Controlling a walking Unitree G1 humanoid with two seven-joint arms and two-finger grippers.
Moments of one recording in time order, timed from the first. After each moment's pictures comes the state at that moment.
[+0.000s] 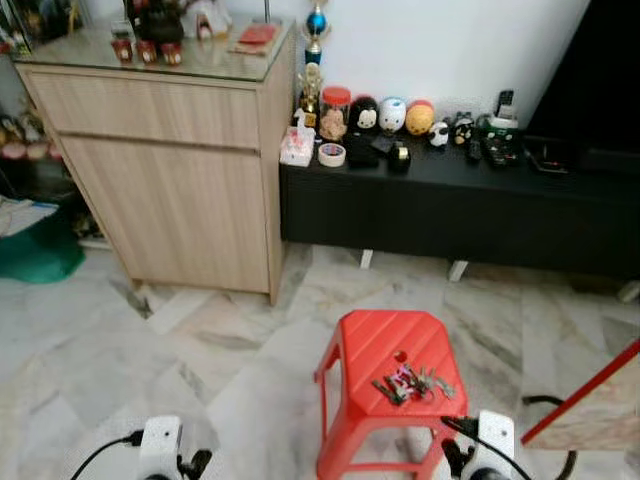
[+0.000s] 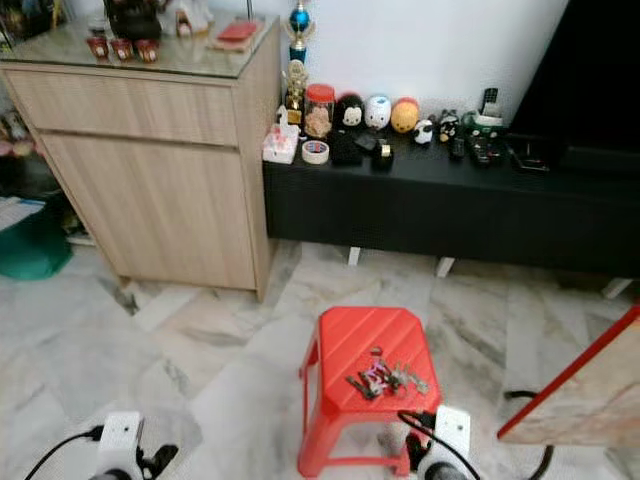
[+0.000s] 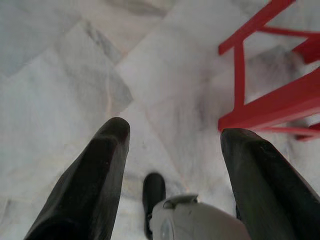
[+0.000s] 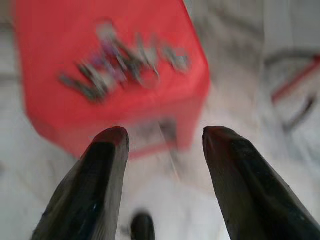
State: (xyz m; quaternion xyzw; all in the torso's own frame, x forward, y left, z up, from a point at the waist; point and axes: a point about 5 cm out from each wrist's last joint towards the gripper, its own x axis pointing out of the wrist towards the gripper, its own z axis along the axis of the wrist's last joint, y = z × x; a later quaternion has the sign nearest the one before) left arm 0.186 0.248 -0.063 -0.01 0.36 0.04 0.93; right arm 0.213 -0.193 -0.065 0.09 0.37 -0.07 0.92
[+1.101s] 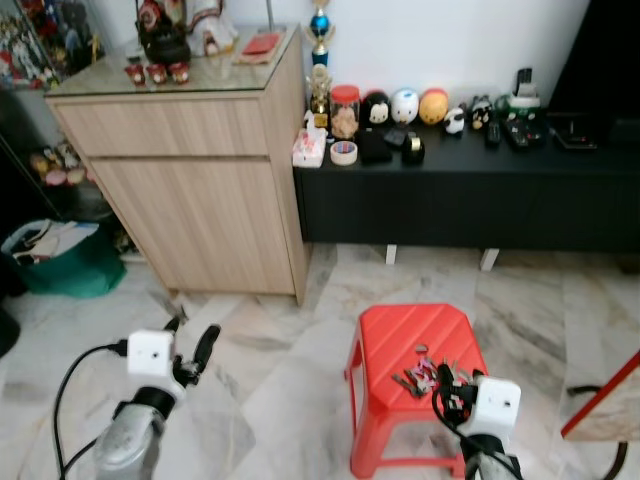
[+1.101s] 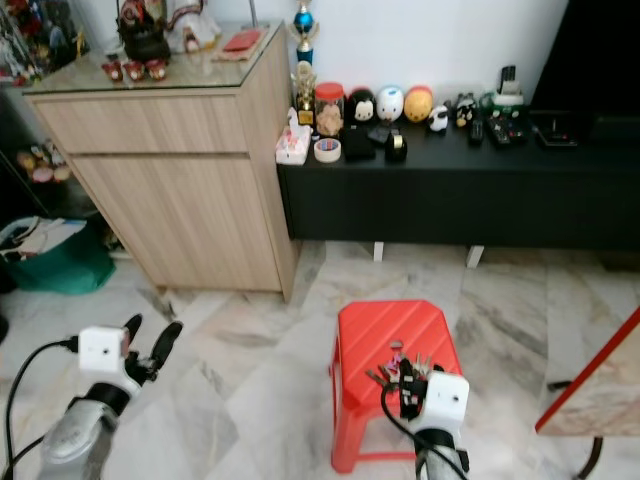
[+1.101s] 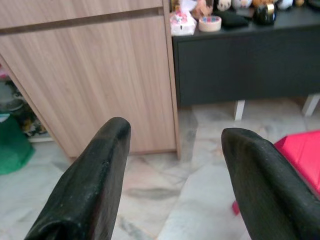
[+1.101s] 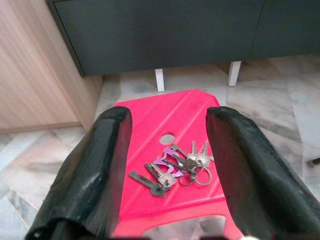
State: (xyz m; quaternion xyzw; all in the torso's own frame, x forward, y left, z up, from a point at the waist) left arm 0.251 0.244 0.055 0.04 0.02 -0.06 1.00; right arm 0.215 -0.172 -0.014 0.03 0.11 -0.06 0.99
